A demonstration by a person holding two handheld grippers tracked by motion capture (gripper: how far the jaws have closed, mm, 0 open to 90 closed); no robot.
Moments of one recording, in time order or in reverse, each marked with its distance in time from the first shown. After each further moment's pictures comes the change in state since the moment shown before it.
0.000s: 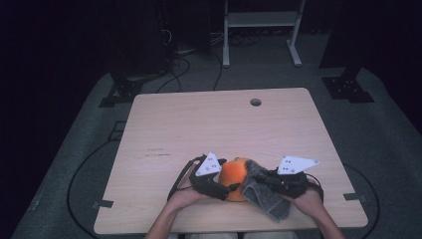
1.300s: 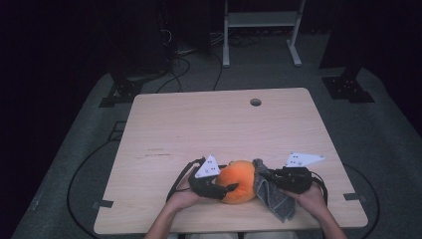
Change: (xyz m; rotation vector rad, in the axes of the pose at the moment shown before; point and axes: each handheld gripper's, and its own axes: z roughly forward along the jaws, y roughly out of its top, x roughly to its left) left arm -0.007 -0.008 -0.002 0.016 0.018 0.124; right arm -0.032 -0.027 -0.003 0.005 -0.018 0.192
